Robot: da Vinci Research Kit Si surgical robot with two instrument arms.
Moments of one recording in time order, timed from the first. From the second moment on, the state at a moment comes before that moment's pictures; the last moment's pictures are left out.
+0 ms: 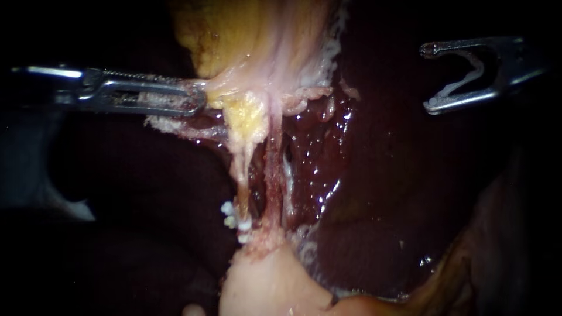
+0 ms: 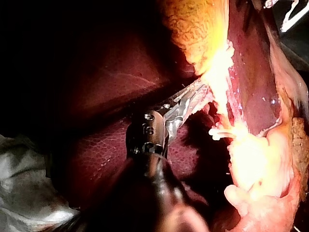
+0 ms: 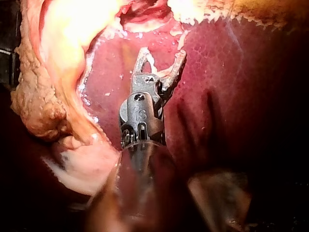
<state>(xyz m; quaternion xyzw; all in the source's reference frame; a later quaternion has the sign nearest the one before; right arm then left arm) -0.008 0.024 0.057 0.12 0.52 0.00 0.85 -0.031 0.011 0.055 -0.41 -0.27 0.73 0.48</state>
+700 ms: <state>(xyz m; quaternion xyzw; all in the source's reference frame) -0.008 0.023 0.057 0.12 0.52 0.00 0.85 -0.026 0.014 0.048 -0.41 -0.26 0.71 0.50</state>
